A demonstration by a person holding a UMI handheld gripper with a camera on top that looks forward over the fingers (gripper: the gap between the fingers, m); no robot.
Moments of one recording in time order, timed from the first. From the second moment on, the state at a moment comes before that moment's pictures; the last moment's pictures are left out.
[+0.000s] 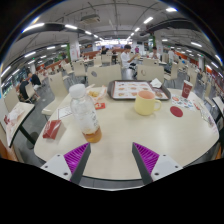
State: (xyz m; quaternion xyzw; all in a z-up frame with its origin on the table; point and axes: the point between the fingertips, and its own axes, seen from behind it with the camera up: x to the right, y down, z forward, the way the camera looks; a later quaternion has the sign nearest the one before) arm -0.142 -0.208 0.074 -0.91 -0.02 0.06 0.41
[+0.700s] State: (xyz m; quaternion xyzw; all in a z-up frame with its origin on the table) arm -0.233 -0.077 0.058 -0.85 -0.03 0.04 0.52
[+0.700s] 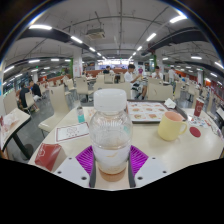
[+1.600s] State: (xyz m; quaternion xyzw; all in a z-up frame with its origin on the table) arm -0.144 0.082 0.191 -0.48 0.54 0.65 0.22
